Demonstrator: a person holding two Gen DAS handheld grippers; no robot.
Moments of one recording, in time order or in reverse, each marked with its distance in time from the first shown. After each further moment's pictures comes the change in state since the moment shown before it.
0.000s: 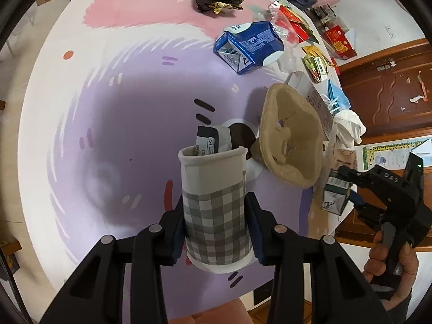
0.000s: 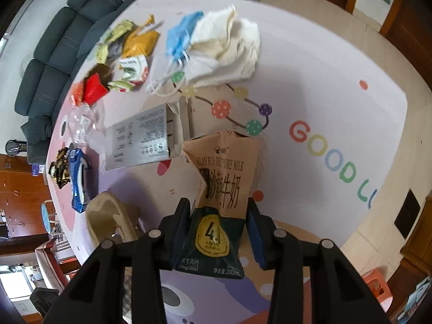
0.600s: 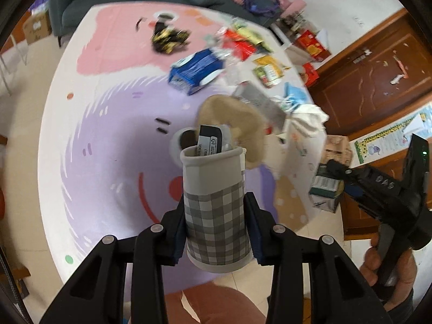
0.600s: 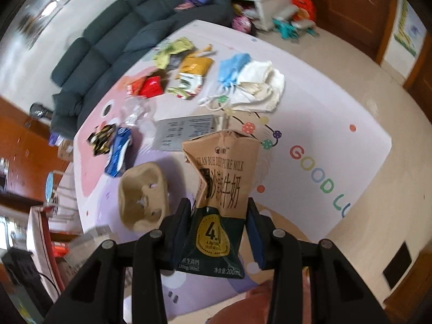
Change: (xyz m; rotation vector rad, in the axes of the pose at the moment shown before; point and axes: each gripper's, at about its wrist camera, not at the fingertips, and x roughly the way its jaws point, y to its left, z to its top) left arm -0.067 -0.061 -0.054 0.160 -0.173 -0.003; right arm -0.074 0.001 -0.043 -0.260 -0.155 0.077
